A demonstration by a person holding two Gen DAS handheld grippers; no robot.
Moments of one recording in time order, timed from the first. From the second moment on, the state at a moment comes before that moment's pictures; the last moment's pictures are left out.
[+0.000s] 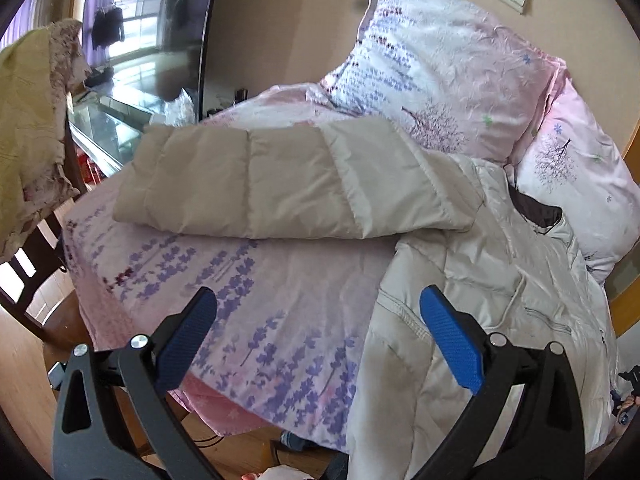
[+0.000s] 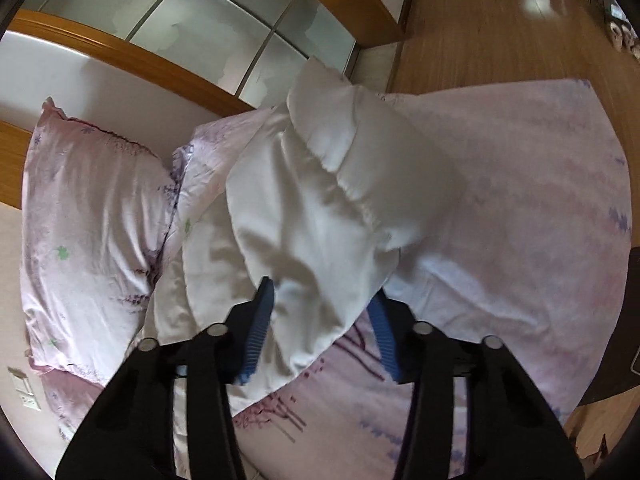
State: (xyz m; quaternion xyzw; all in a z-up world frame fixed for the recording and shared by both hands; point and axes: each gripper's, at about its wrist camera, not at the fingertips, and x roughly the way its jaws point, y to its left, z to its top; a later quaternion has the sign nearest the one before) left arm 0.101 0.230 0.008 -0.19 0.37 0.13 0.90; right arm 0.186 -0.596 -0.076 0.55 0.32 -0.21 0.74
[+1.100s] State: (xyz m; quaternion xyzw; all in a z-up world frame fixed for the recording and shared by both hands) left arm 0.115 0.263 -0.013 -0.23 0.33 0.12 0.91; right arm 0.295 -0.299 0.153 0.13 0.22 0.04 0.97
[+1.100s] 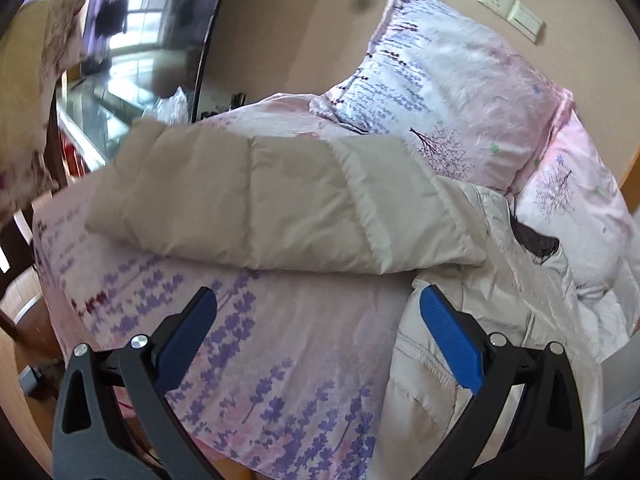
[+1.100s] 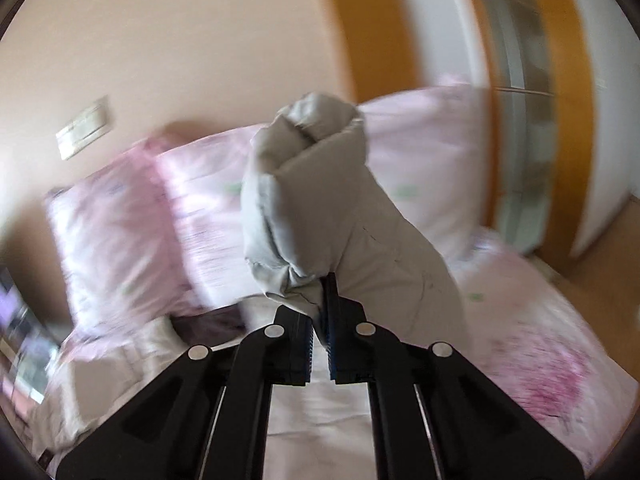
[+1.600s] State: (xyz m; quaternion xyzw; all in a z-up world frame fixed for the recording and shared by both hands) left arm 0.108 0.286 -0.014 -0.28 0.29 0.11 0.91; right arm 0.345 -0.121 0.043 0.00 0.41 0.15 0.90
